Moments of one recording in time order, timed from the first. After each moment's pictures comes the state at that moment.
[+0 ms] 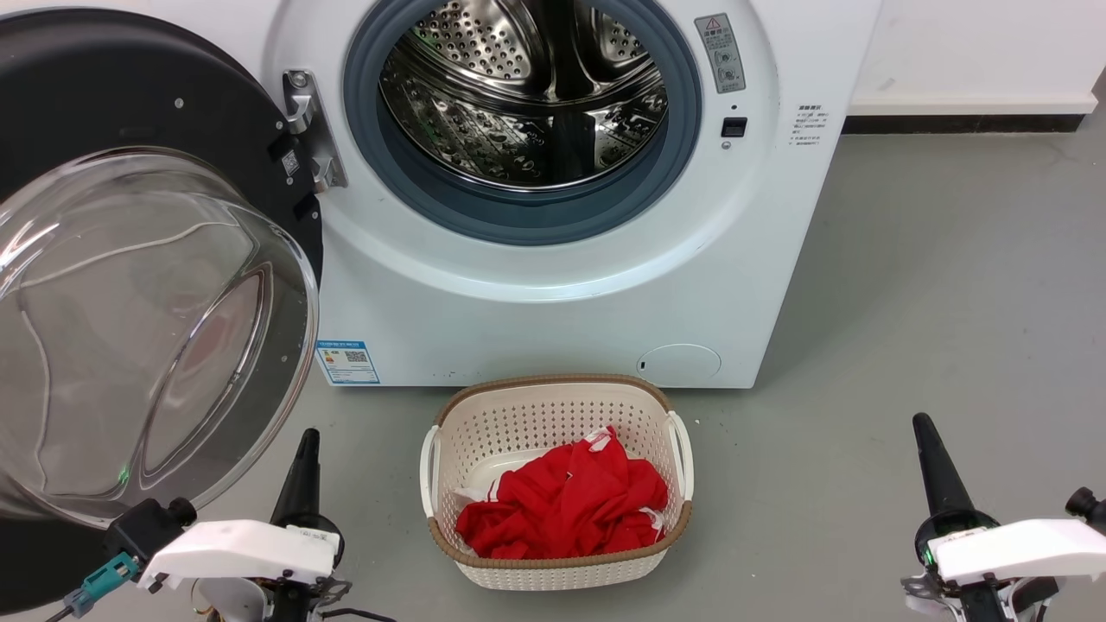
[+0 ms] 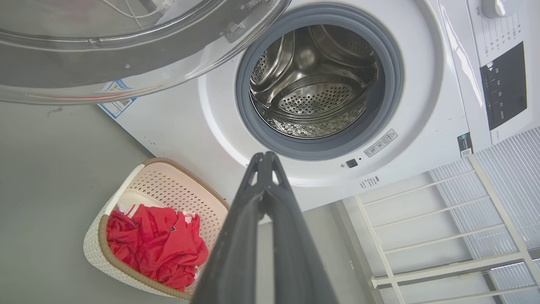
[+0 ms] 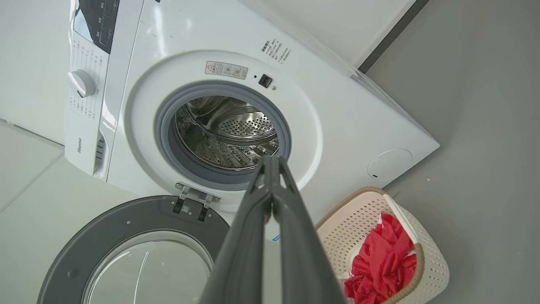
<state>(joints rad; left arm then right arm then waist) -0.07 0.08 0.03 0.23 -1.04 -0.07 -0.03 -0.02 -0.07 -0.05 0.16 1.07 0.13 -0.03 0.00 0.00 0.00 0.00</state>
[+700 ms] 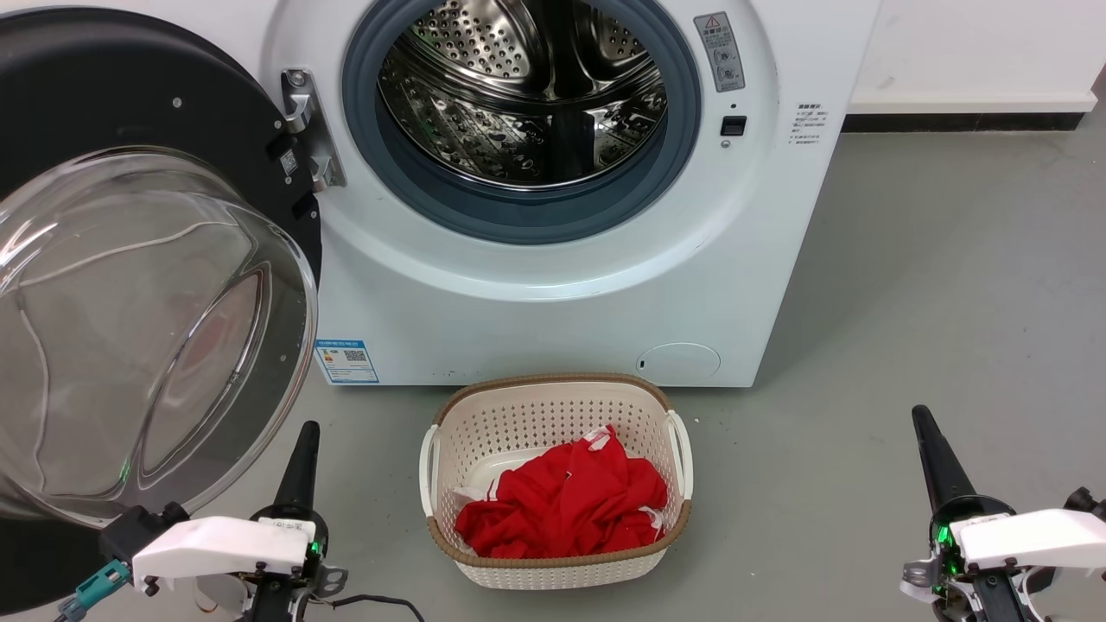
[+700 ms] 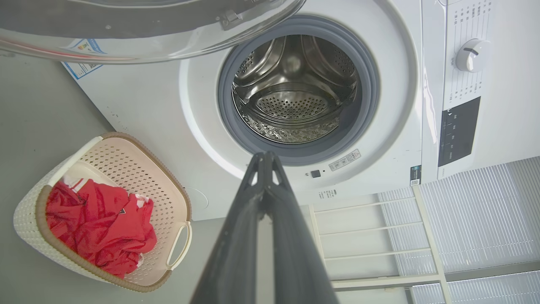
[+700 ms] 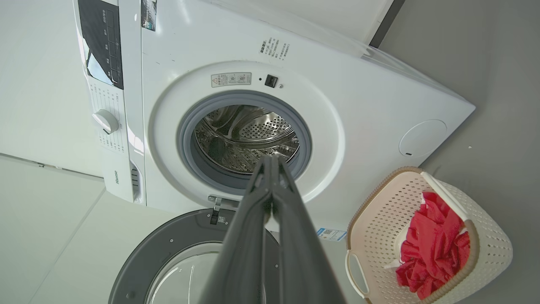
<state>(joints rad) -0.09 0.07 0.07 0.24 -1.27 -0.09 0.03 -0.05 -0.07 -0.06 0.19 1.30 0.13 0.02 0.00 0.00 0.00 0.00</state>
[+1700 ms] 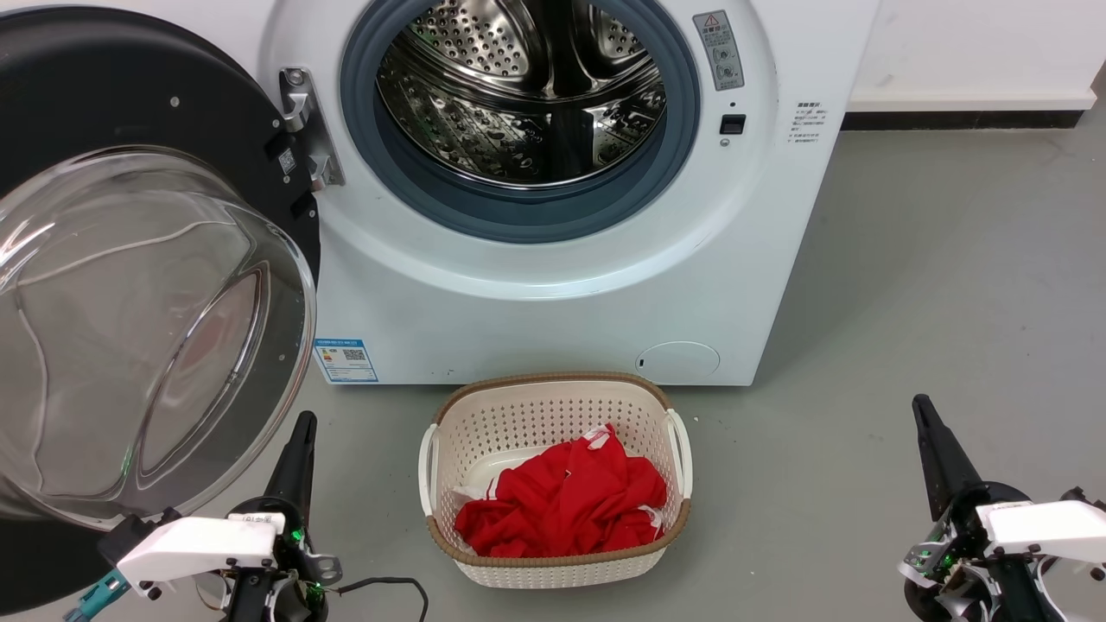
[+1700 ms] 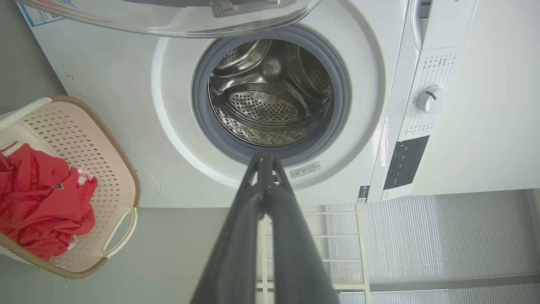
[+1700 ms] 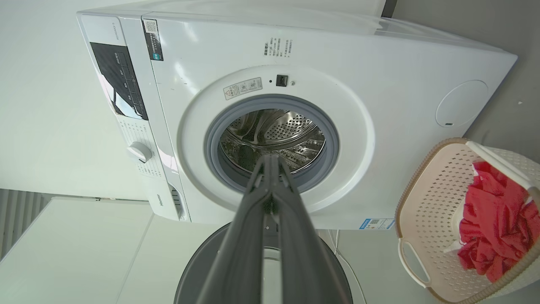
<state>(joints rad) -0.10 0.06 0.10 0.24 -1.51 -0.12 0.09 -0.08 -0.07 -0.08 0.23 1.54 0.13 0.07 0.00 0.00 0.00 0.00</state>
